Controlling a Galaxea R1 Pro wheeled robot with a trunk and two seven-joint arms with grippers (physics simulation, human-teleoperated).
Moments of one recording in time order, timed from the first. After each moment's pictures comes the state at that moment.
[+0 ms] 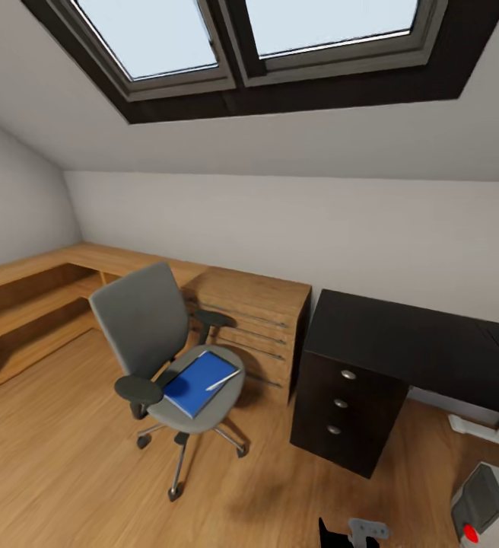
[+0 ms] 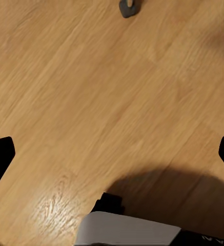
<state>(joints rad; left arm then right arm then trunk) -0.15 -0.07 -0.05 -0.30 0.15 -0.19 0.26 -0.42 0.03 -0.19 0.02 0.05 -0.57 0.02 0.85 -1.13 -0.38</state>
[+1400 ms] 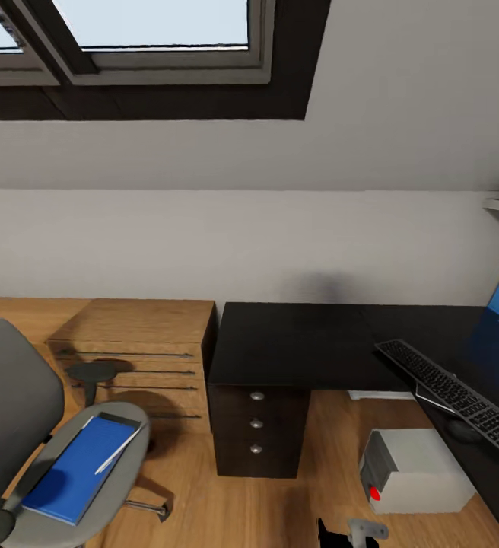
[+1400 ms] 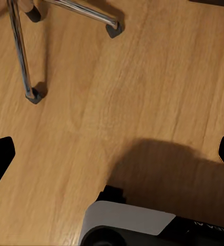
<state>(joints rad) -0.15 -0.07 -0.05 -0.30 0.15 -0.19 0.26 -0.42 0.04 -0.19 0.02 0.05 -0.57 0.02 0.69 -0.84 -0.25</state>
